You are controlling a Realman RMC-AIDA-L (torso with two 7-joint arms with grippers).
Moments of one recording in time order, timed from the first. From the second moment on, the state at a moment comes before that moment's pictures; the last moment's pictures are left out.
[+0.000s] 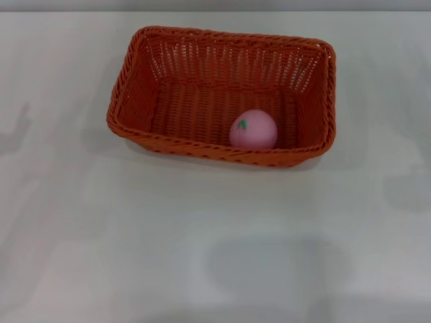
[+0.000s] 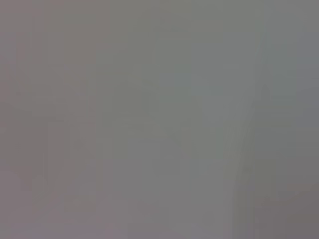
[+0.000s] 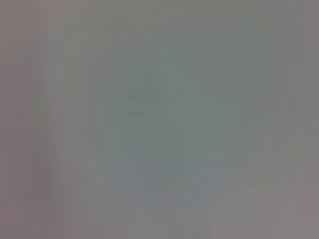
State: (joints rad) left arm -0.25 -2.08 -2.40 -0.32 0.94 -1.43 2.46; right arm 0.24 2.00 -0.06 -0.21 1.61 1.36 -2.48
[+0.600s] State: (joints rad) left arm -0.25 -2.08 -2.40 -0.23 0.81 -1.41 2.58; right arm 0.22 2.00 -0.03 -0.14 1.61 1.35 -2.64
